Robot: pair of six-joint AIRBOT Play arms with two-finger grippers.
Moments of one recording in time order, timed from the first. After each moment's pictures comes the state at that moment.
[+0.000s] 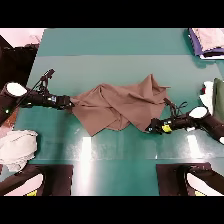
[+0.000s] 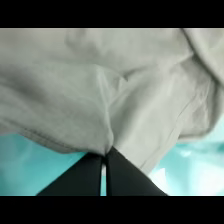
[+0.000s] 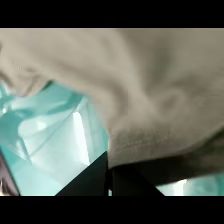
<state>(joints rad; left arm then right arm) -0.01 -1.14 0.90 0.90 -1.08 -1.25 0.06 -1.06 0.56 -0.75 1.14 1.36</state>
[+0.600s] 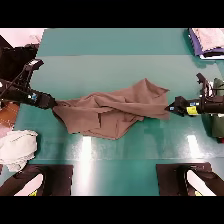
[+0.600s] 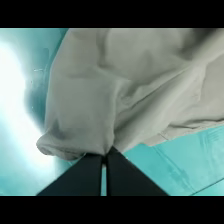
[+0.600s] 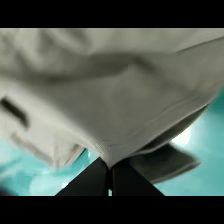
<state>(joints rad) -0.01 -0.99 1.07 1.20 -1.32 -1.25 -0.19 -0.95 0.81 -0.91 1.22 1.54</state>
